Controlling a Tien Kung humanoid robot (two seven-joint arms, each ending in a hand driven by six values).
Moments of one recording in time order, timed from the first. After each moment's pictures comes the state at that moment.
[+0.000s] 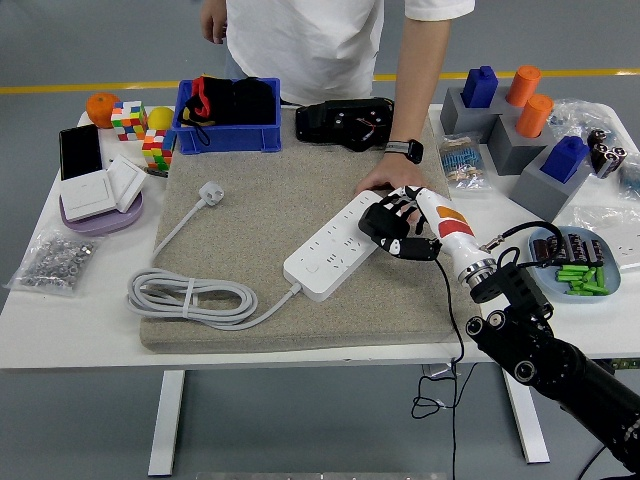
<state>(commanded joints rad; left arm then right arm) -0.15 0.07 -1.30 -0.18 1.56 -0.13 0.34 0.56 0.00 0.76 0.71 -1.59 -0.47 0.35</state>
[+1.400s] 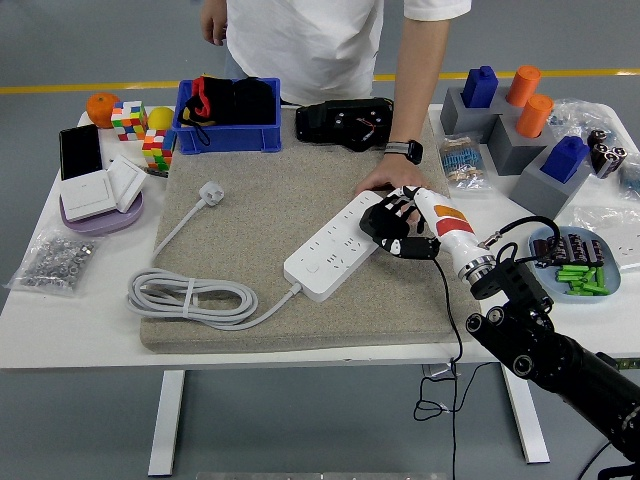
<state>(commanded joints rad) -0.15 0.07 -1.30 -0.18 1.58 -0.13 0.34 0.61 0.00 0.71 0.62 -1.59 -0.49 0.35</state>
